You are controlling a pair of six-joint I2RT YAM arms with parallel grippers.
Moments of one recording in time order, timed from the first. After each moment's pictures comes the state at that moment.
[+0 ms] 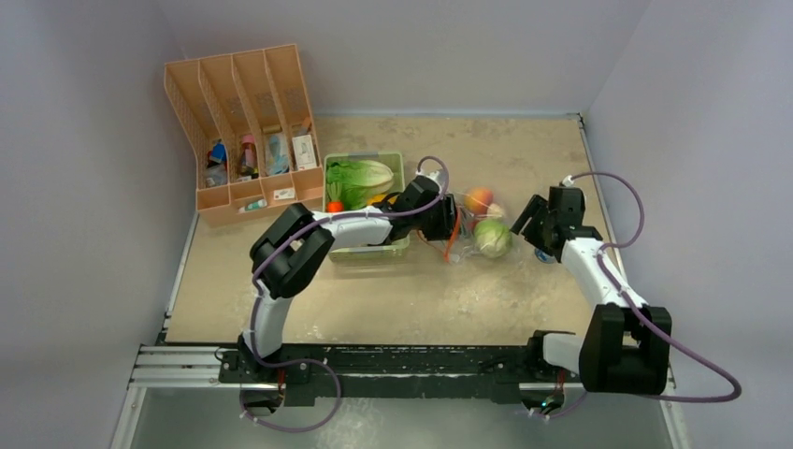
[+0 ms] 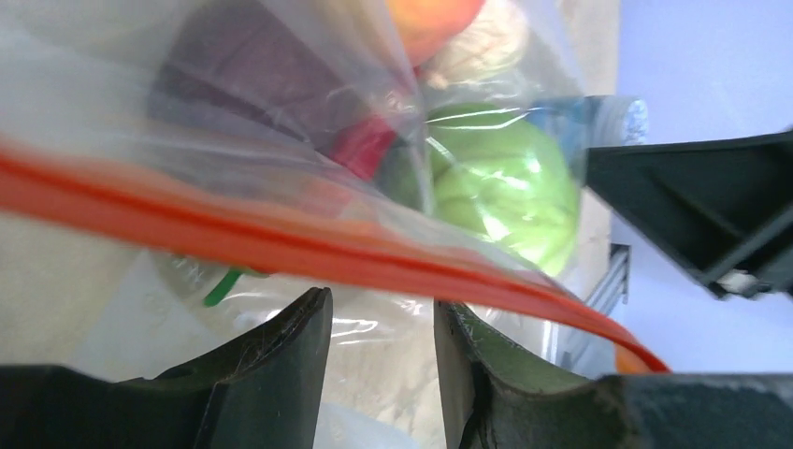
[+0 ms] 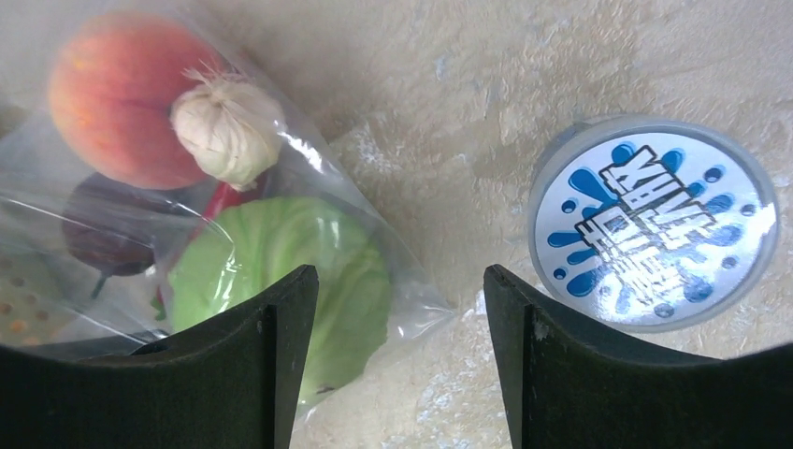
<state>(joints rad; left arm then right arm) -0.83 2.05 1.35 0.05 0.22 -0.89 -0.06 1.20 0.71 -0.37 0.04 0.53</state>
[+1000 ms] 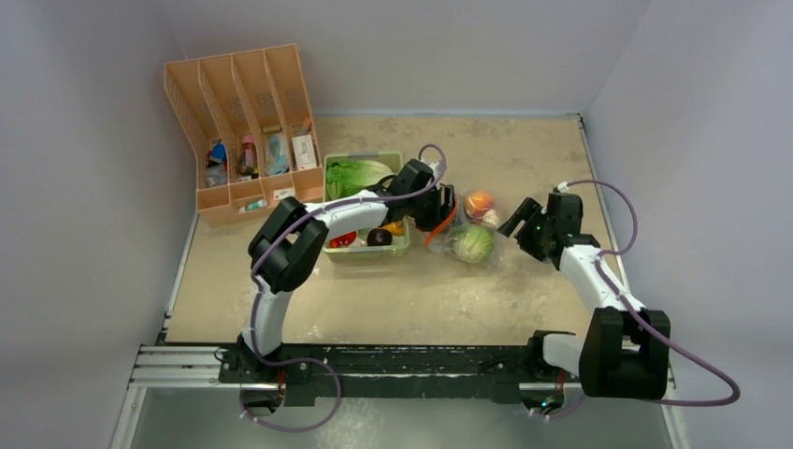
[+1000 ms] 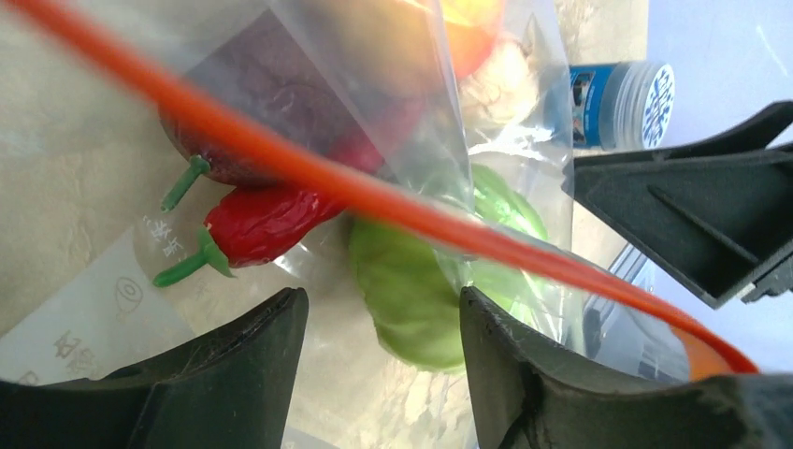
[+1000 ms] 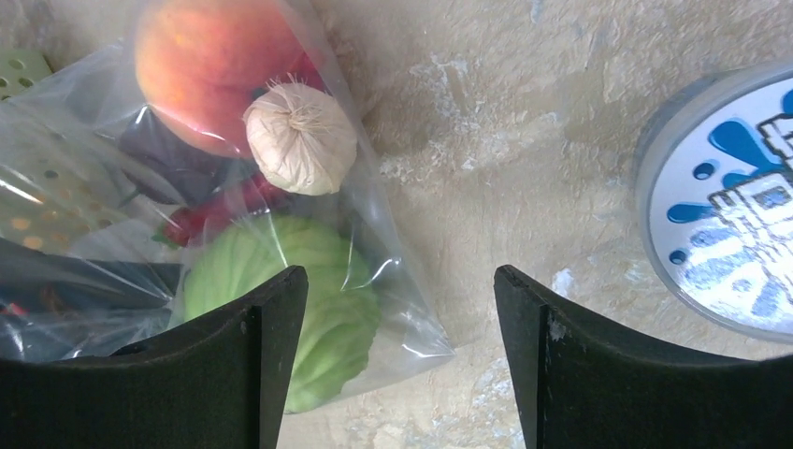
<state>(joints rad) -0.76 2.08 1.48 -0.12 0.35 -0.74 -0.06 1.18 0.64 -0.31 -0.13 0.60</state>
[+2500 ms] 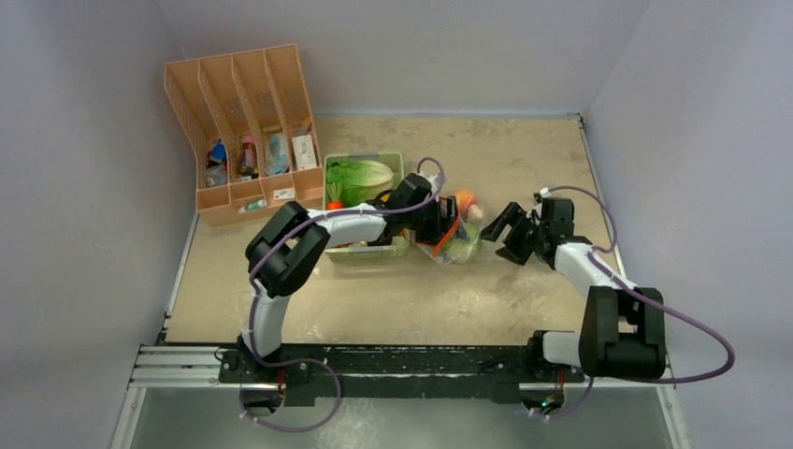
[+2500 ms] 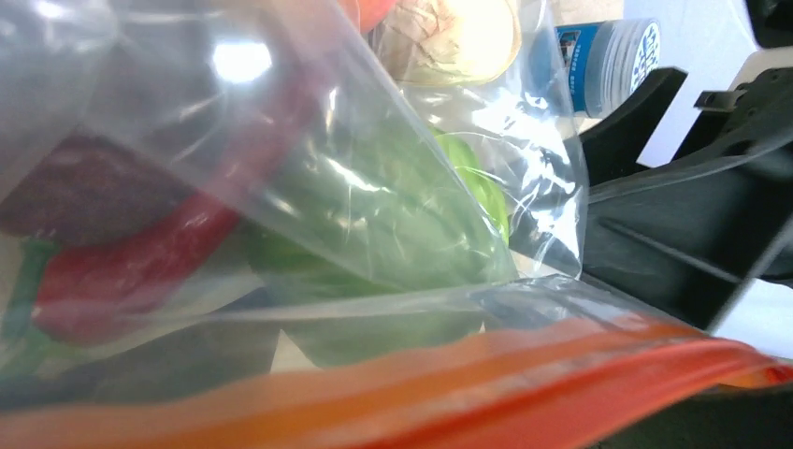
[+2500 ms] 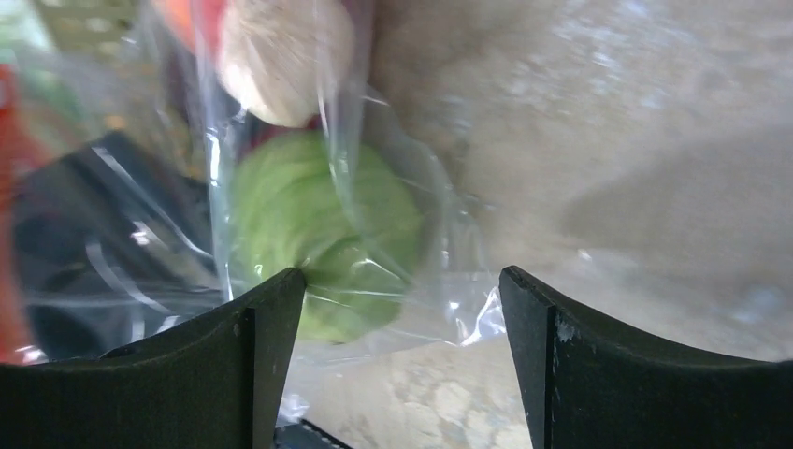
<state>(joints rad) -0.80 2.04 1.33 0.04 0.41 -0.83 -0.05 1.29 0.59 -0.23 -0.45 0.62</state>
